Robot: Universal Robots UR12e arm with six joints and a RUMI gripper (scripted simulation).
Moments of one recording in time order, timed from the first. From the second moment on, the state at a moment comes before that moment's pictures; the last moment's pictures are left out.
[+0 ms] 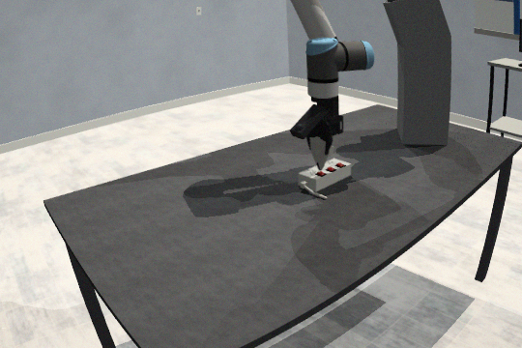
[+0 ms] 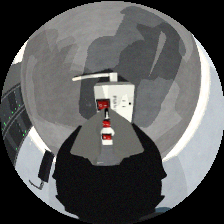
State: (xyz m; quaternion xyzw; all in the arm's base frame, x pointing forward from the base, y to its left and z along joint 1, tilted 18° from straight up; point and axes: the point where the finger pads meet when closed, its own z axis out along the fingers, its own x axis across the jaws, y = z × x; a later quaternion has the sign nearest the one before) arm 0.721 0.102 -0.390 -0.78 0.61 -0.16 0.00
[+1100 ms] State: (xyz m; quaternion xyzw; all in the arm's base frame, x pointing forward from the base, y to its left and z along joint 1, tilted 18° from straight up) arm 0.723 0.100 -0.397 -0.78 0.61 -0.16 0.00
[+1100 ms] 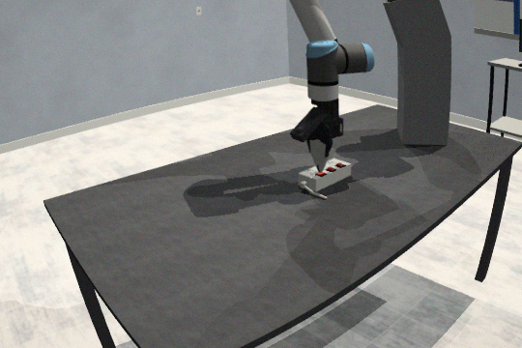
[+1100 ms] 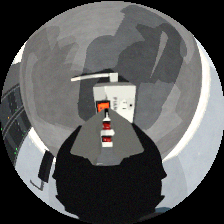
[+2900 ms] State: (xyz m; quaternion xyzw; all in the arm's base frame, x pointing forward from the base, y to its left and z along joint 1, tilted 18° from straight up) arm 0.714 0.108 -0.361 -0.78 0.61 -0.16 0.00
